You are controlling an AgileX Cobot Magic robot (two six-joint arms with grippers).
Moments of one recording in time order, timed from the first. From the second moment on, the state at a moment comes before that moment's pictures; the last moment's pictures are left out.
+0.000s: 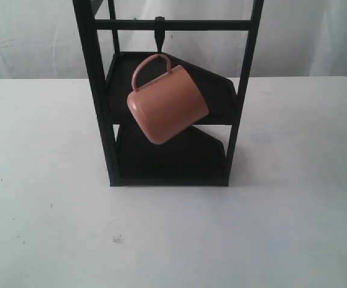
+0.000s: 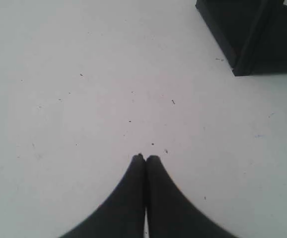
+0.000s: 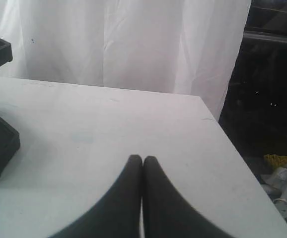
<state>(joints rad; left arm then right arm) -0.01 0.01 0.02 -0.16 0.48 0.08 -0.03 0.01 0.00 0.00 0.17 -0.07</state>
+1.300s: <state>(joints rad) -0.01 0.01 0.02 -0.16 0.48 0.08 0.21 0.57 -0.70 0.70 0.83 -0.60</state>
